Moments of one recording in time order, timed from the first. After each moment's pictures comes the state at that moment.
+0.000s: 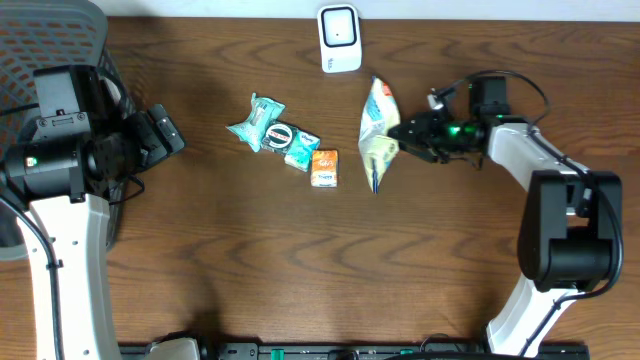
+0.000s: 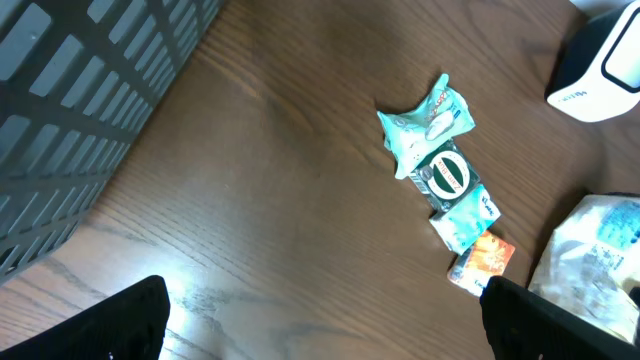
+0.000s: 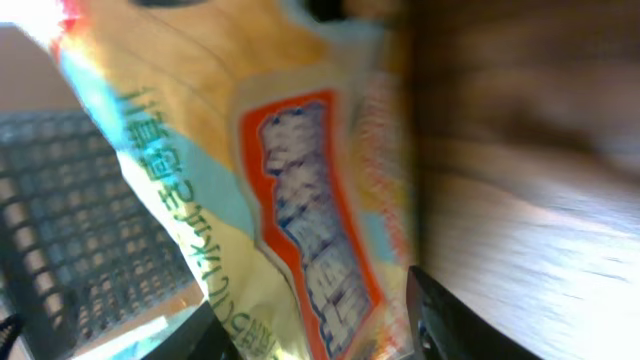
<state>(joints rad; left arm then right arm) 0.18 1.33 1.50 -1.21 0.10 -0.38 0.00 1.99 1.24 -0.43 -0.90 0.48</state>
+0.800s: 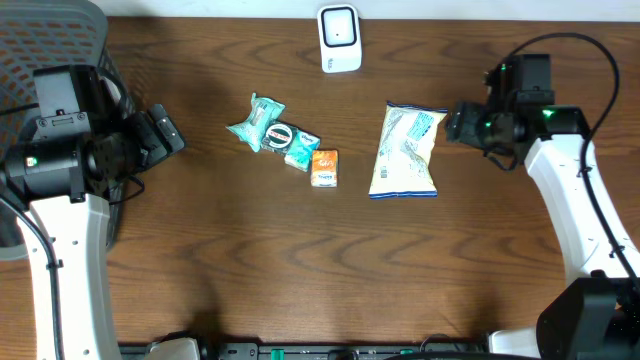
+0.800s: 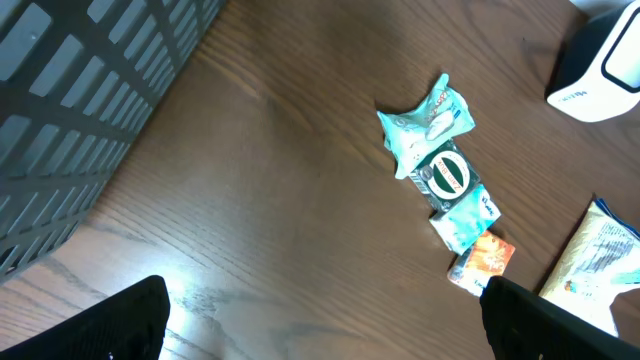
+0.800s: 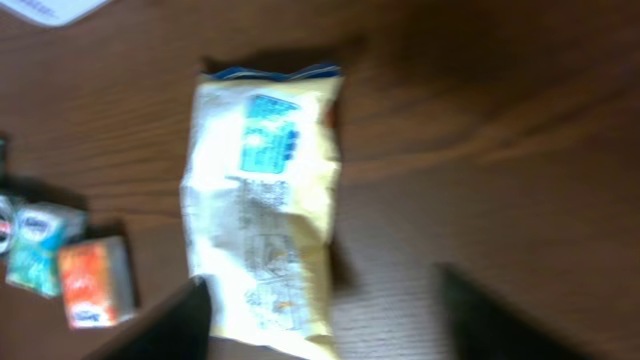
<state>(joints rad) 0.18 1.33 1.50 -1.21 0.10 -0.38 0.04 1.61 1.34 -0.81 -0.12 0.30</state>
